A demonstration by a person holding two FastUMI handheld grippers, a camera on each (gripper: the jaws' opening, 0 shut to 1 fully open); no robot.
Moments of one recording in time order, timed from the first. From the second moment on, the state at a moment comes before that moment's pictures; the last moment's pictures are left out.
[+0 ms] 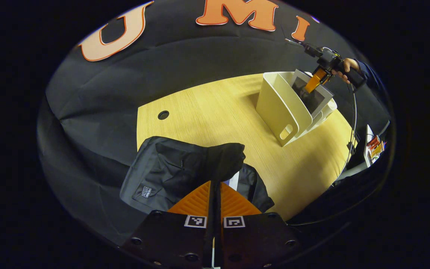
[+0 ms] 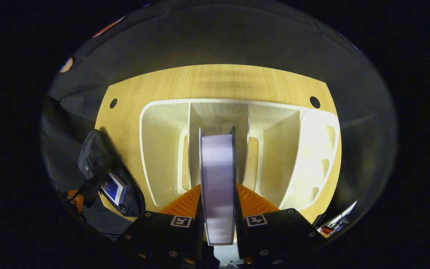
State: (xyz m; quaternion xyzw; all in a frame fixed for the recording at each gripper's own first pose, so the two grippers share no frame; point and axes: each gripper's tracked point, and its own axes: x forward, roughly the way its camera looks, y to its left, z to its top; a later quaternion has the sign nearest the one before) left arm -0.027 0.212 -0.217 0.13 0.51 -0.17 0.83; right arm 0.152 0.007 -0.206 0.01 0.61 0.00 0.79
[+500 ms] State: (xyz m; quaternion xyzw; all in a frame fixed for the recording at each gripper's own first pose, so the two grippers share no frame) left arm -0.037 0.213 -0.215 0.13 0.51 -0.19 0.83; right arm 0.103 -0.001 -0.181 0.02 0.60 -0.03 0.80
